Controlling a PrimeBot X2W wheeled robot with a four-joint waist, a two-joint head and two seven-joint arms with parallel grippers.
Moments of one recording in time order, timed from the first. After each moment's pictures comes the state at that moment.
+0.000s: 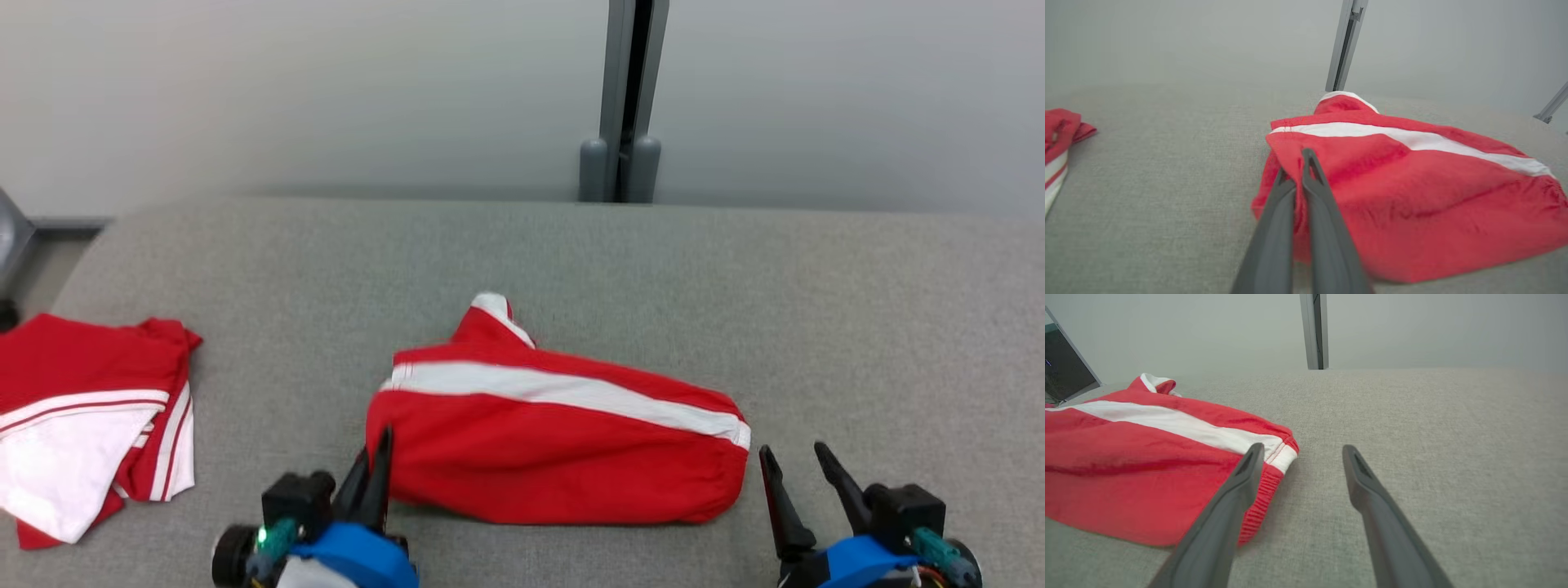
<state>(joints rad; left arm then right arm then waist) -0.19 0.06 -0.24 0.59 -0.25 -0.13 -0.26 -0.10 -0.05 0.01 0.49 0.13 0.13 -0.26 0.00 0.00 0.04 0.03</state>
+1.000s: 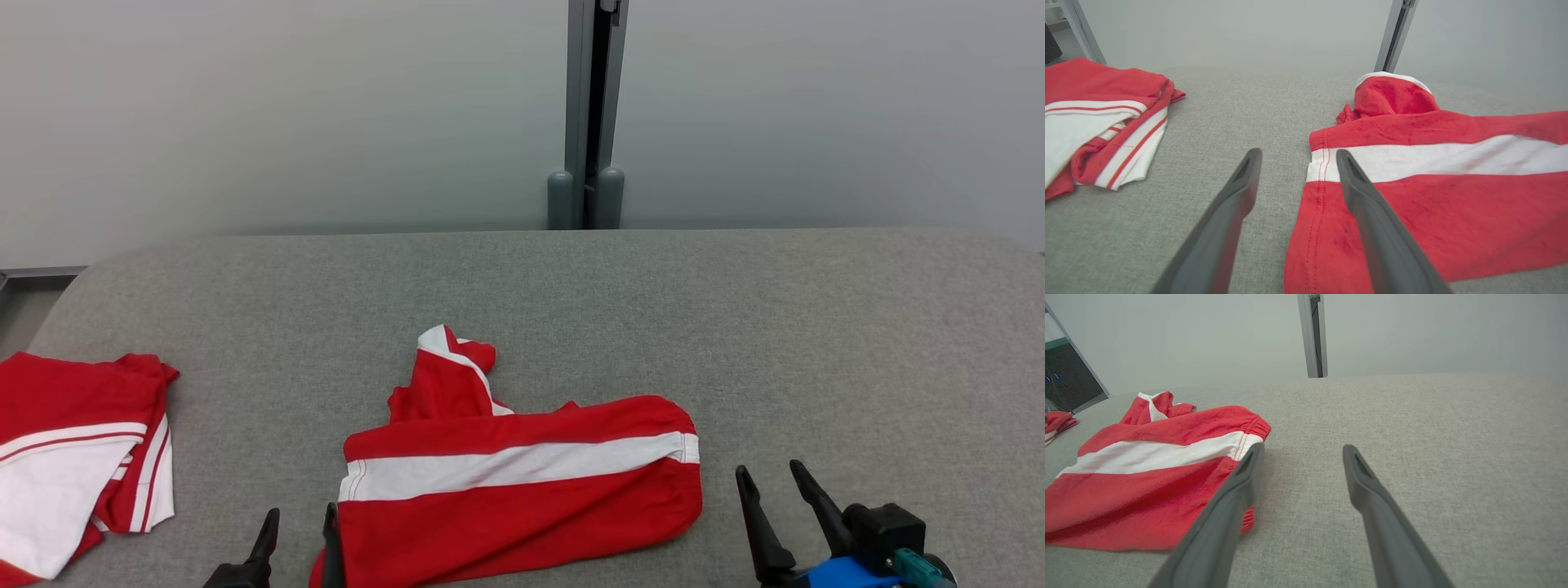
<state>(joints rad) 0.05 0.05 -0.06 0.46 -0.16 -0.04 -0.26 -0.04 -0.05 0.07 0.44 0.17 0.13 -0.26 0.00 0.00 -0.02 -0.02</state>
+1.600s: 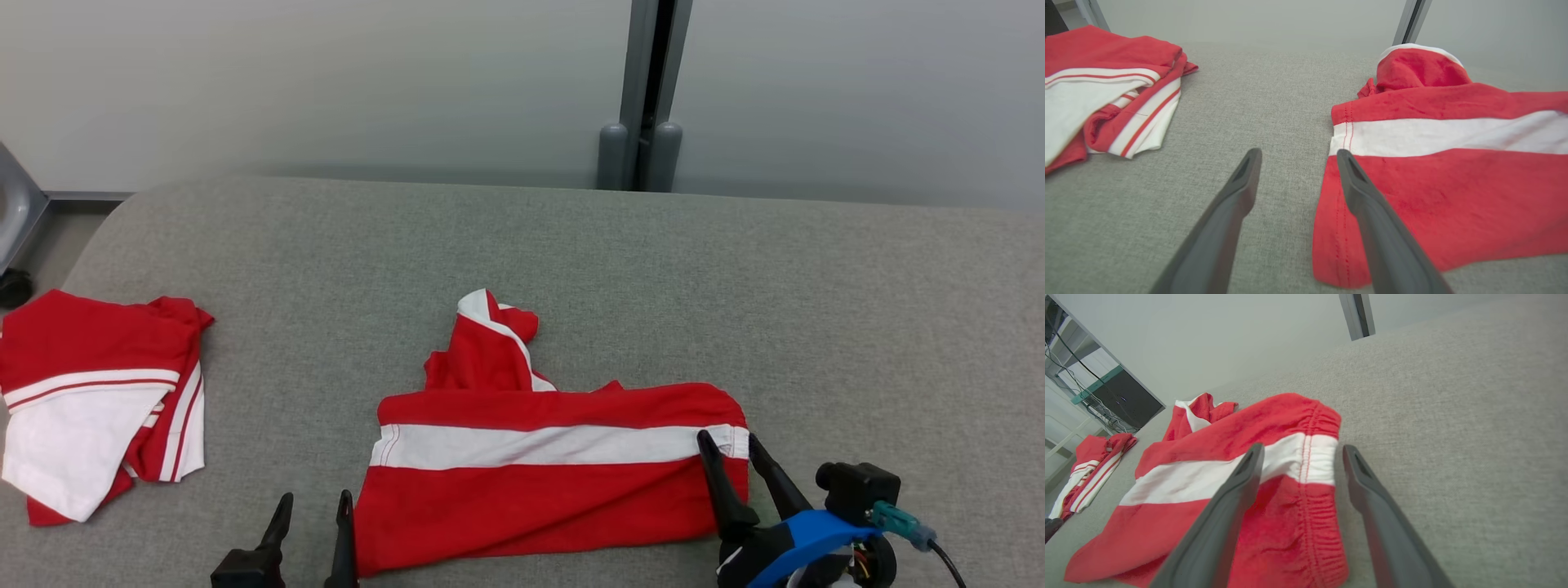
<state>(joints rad) 0.03 0.05 -0.09 0.46 -0.15 -0.06 -0.26 -0.19 -0.05 0.21 0.59 0.48 0.13 -0.26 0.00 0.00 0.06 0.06</state>
